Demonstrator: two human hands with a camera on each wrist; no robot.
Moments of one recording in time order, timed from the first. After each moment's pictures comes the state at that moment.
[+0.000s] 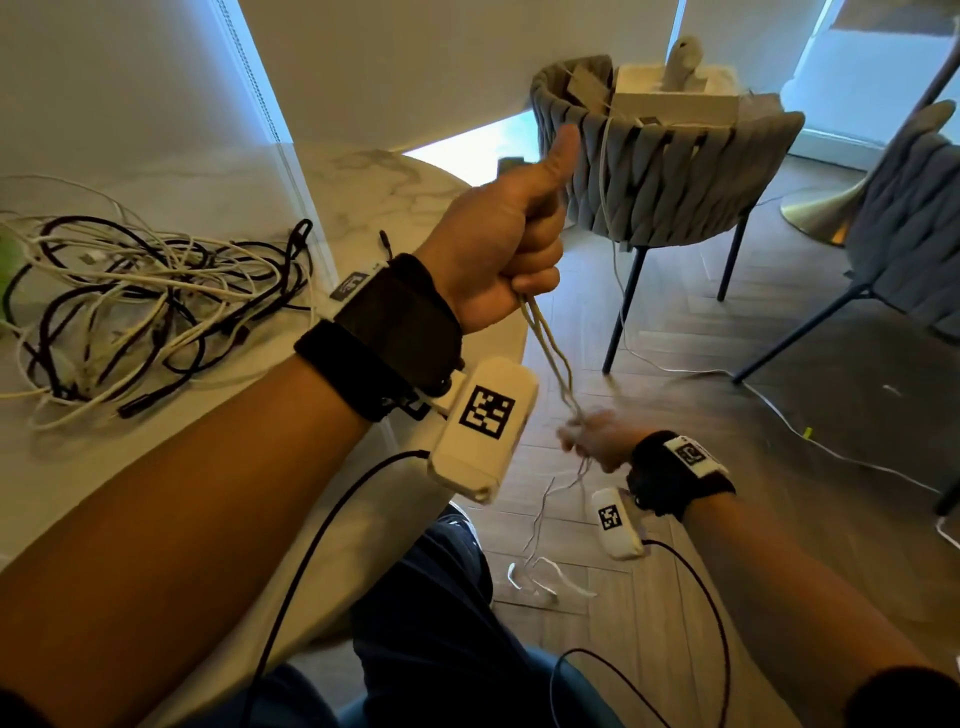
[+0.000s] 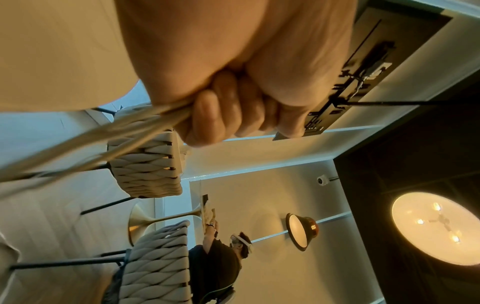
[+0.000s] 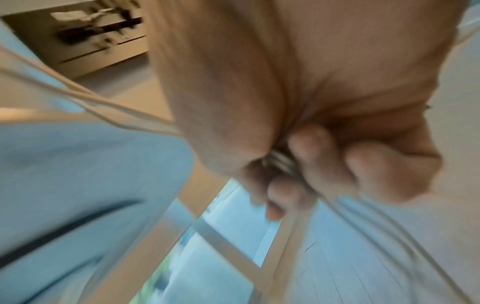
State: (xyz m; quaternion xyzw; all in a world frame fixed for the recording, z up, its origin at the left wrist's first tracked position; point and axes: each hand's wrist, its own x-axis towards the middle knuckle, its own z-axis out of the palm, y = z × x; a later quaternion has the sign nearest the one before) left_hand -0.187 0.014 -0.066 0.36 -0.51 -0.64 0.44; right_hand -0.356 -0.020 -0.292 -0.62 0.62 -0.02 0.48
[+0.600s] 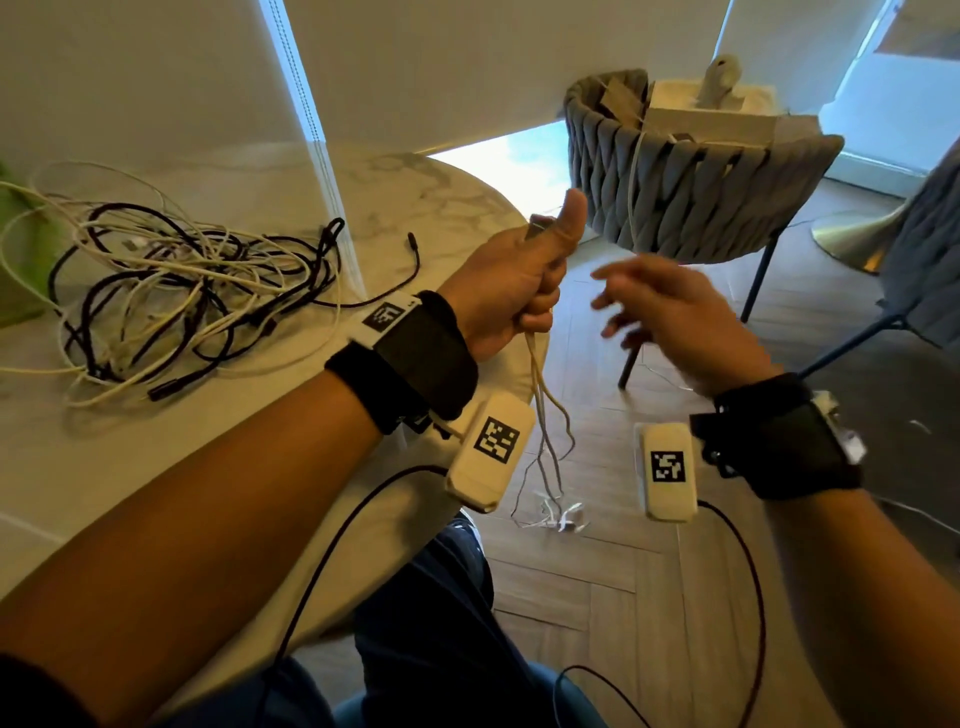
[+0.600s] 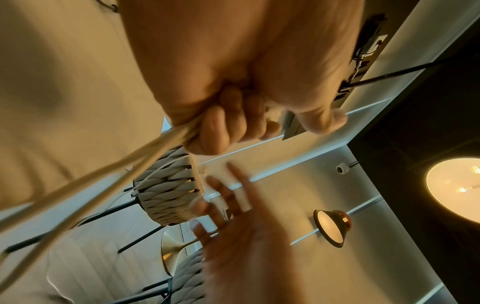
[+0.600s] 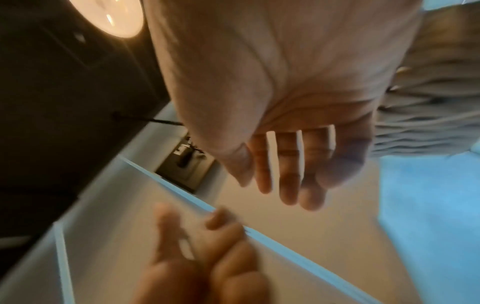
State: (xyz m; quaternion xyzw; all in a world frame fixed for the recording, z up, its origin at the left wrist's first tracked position) left_hand -0.178 0.015 -0.088 0.44 -0.56 -0.57 0.41; right_hand -0.353 -0.012 -0.137 -0.69 0.44 -0.38 0.43
